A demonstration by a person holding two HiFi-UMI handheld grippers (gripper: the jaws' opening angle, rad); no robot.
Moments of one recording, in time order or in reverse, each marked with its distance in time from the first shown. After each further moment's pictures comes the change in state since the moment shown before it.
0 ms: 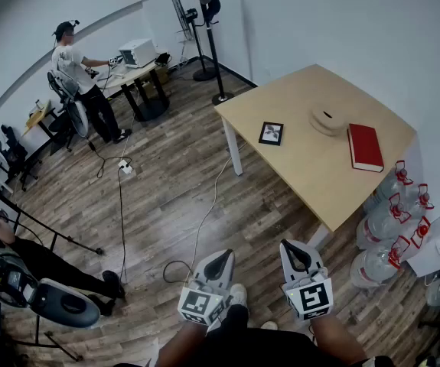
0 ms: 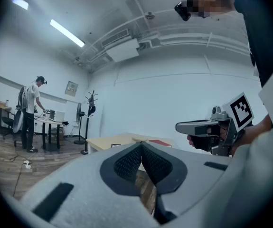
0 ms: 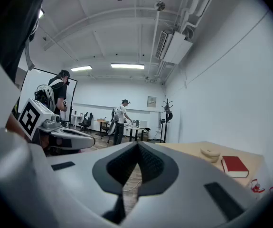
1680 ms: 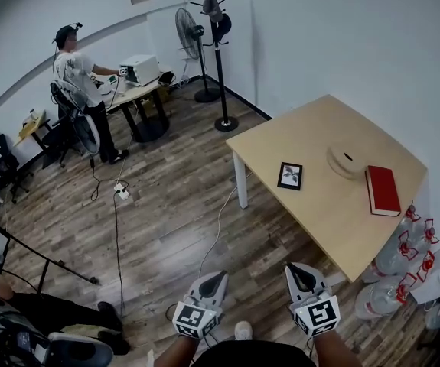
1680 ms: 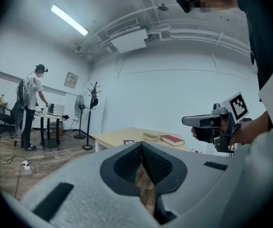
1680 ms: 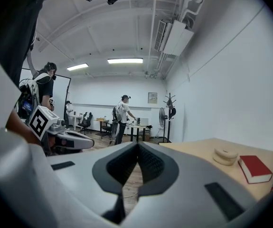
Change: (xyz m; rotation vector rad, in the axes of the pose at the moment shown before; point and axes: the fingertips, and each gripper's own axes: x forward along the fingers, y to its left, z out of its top) left arm 0.072 0.186 -0.005 -0.037 0.086 -0.045; right arm 0.173 -0.010 0.008 0.038 0.041 0.016
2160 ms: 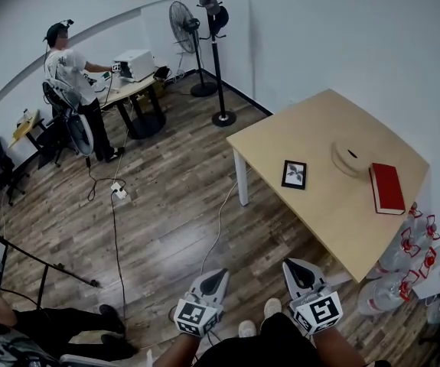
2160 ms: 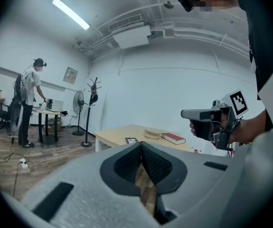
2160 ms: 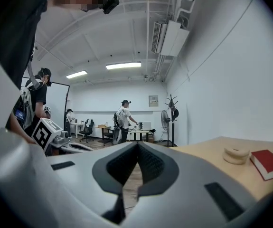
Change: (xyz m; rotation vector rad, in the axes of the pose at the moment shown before) left arm 0.022 0.047 -0.007 -0.018 0.030 -0.026; right arm 0.053 0.009 0.013 0.056 -0.061 0.033
